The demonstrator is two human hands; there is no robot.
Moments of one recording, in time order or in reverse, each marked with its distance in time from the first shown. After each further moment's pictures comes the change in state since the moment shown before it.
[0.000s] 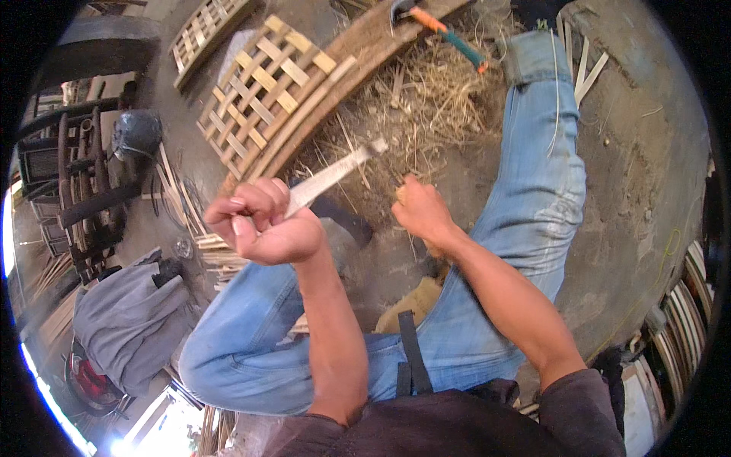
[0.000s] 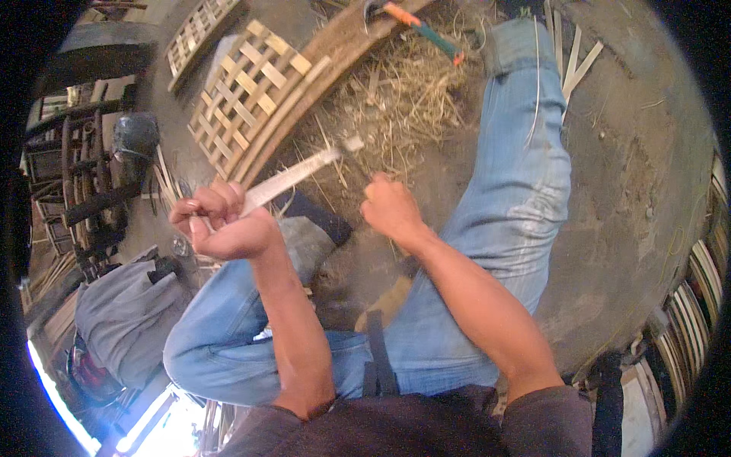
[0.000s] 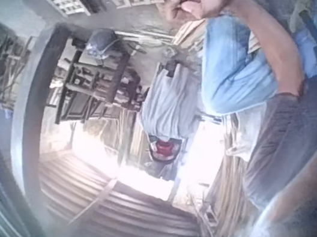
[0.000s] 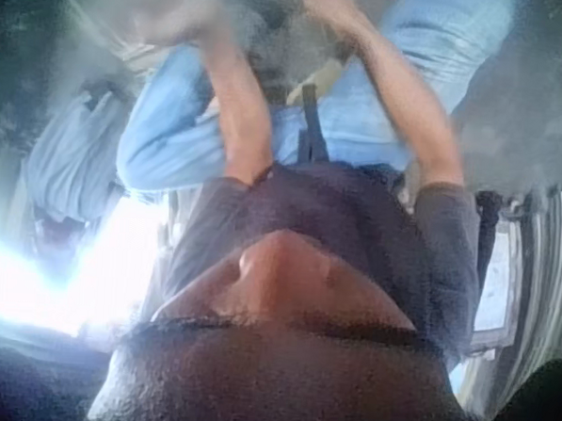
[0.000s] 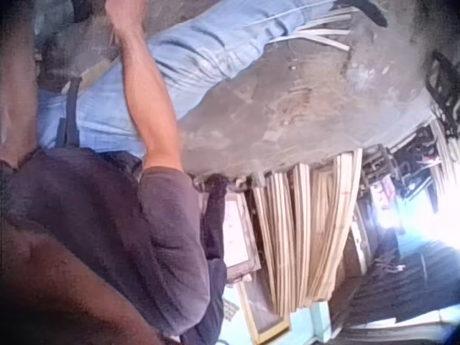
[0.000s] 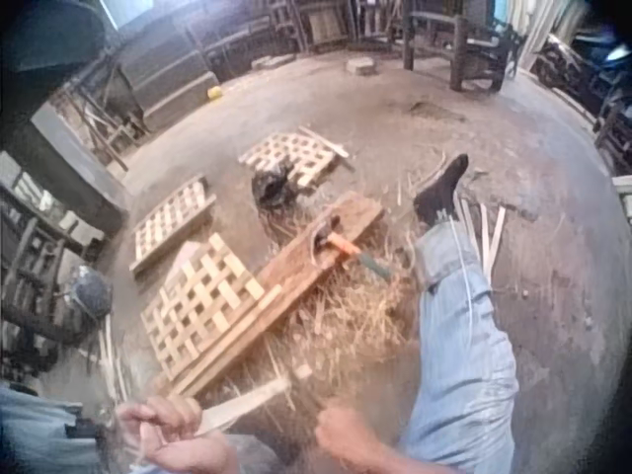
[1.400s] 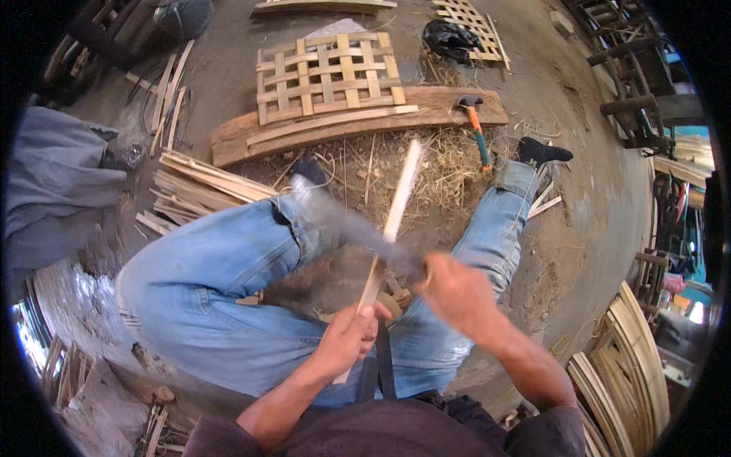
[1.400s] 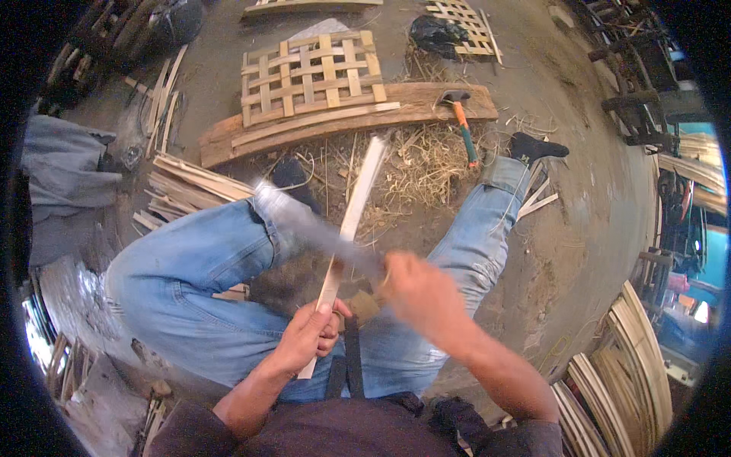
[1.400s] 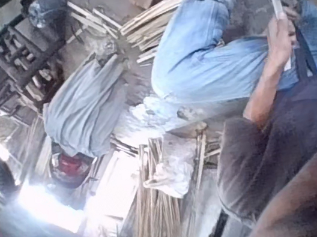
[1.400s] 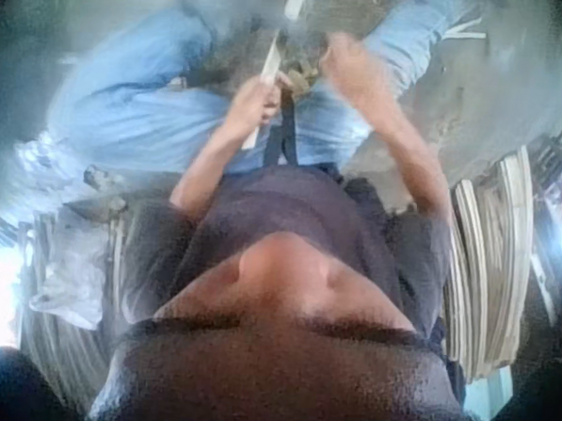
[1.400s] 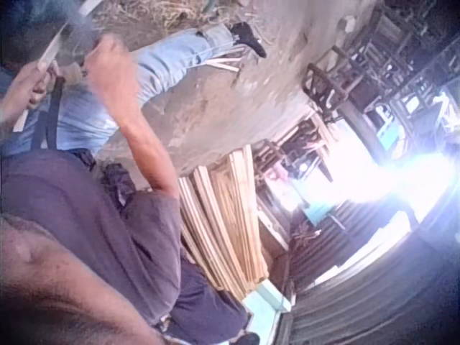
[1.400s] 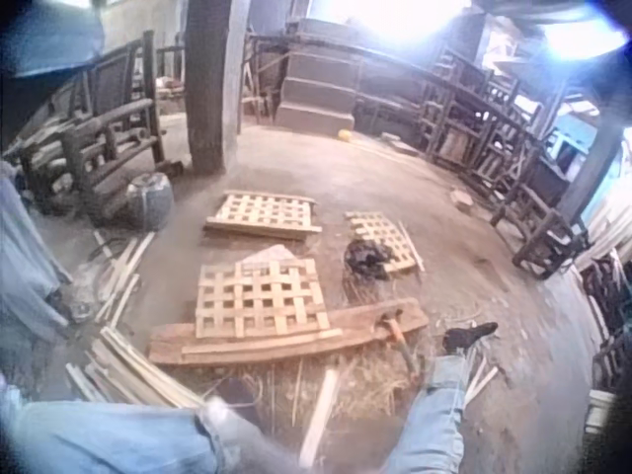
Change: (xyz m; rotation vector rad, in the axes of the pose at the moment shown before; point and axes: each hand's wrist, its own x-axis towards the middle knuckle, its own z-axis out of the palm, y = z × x) left_hand -0.128 0.177 -0.084 -0.224 -0.226 -1.536; right_hand -0.127 -0.133 -0.101 -0.712 -0.133 -0.506
